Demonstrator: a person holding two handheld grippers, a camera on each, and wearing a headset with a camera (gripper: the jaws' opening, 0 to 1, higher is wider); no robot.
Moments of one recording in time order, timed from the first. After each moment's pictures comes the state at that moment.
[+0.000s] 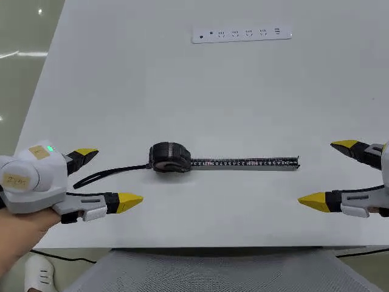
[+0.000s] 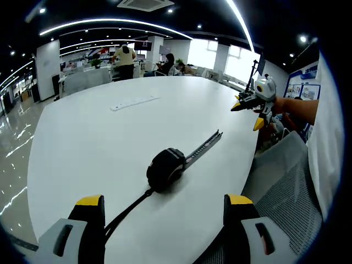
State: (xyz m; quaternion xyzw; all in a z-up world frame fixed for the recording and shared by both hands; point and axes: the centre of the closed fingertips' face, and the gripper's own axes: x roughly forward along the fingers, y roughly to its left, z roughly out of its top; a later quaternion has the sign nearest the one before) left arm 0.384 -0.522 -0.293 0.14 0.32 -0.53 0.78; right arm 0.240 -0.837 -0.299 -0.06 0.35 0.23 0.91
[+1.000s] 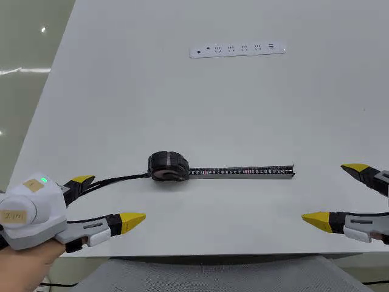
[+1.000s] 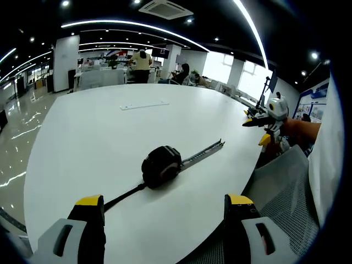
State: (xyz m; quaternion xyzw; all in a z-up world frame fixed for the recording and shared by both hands) left arm 0.361 -0.518 -0.298 0.08 0.32 -0.49 0.81; right arm 0.211 -0.844 -0.305 -0.04 0.34 0.17 0.92
